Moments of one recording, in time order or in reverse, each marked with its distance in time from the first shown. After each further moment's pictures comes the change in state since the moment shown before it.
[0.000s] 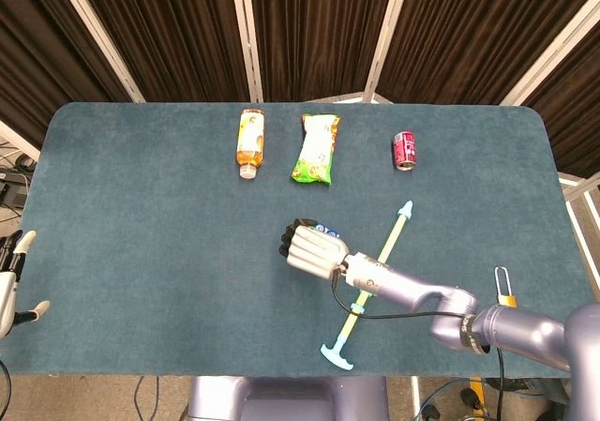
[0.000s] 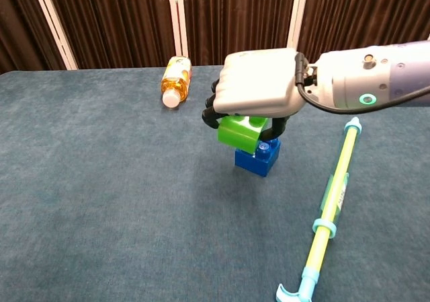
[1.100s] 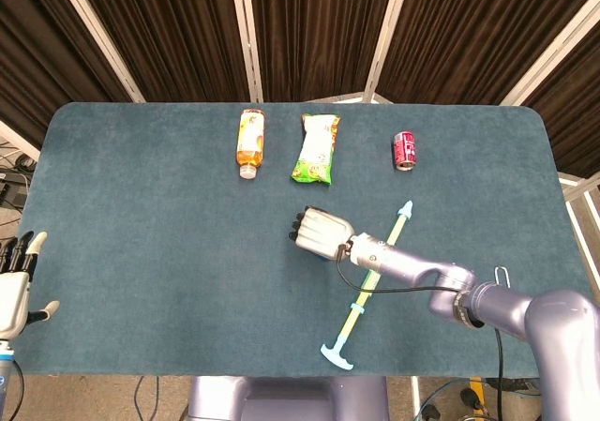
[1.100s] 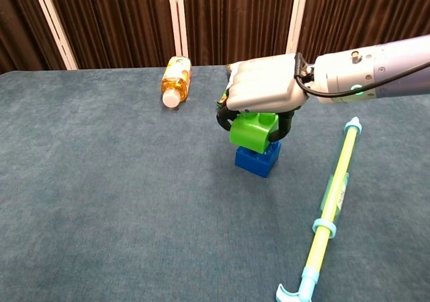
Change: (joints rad) left arm -0.015 -0.054 0.004 0.003 -0.020 0.007 0.079; right arm 0.117 -0.056 -0.169 0.262 -0.037 0.036 0.374
